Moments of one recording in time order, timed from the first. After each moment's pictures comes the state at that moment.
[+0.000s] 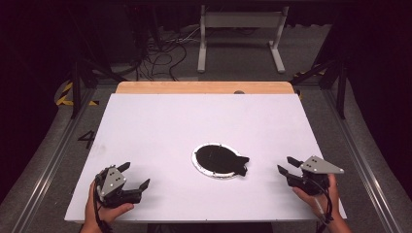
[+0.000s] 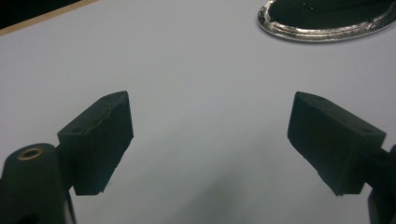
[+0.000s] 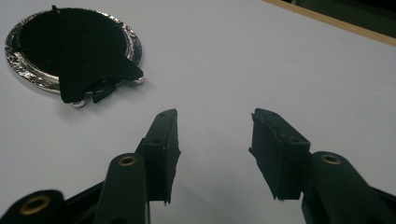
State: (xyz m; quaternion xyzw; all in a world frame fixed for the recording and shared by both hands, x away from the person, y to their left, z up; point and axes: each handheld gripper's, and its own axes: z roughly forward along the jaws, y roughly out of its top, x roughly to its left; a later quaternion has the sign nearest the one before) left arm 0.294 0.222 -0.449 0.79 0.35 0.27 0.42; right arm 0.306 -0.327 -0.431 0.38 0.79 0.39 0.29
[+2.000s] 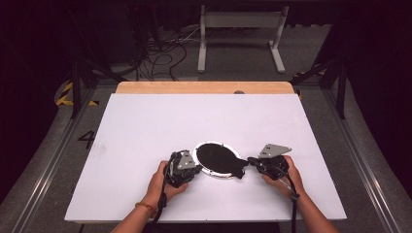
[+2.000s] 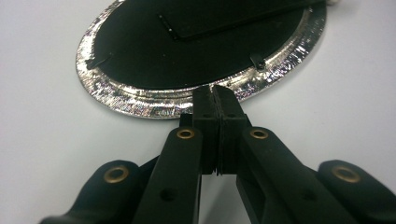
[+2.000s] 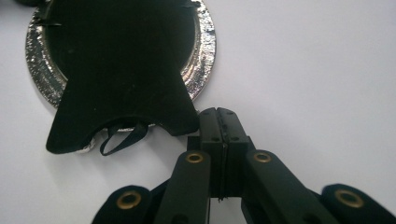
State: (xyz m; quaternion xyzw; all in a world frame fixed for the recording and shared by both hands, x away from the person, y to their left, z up) left arm 0.363 0.073 -0.466 0.89 0.23 0.12 0.38; right arm 0.368 -0.253 -0.458 0.31 0.86 0.36 0.19
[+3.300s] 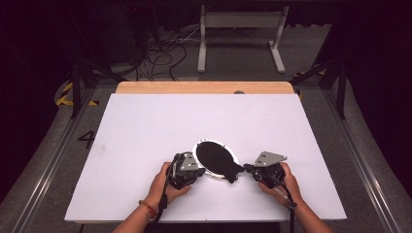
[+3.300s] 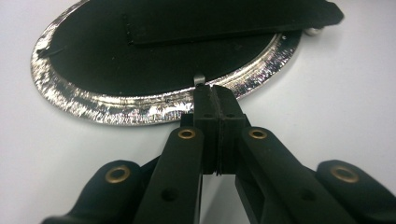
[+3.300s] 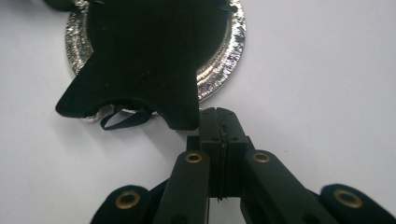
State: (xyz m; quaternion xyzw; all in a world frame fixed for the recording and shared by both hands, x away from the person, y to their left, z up) left arm 0.358 0.066 -0.464 0.89 0.22 0.10 0.38; right arm 0.345 -0.236 -0.458 0.29 0.87 0.35 0.20
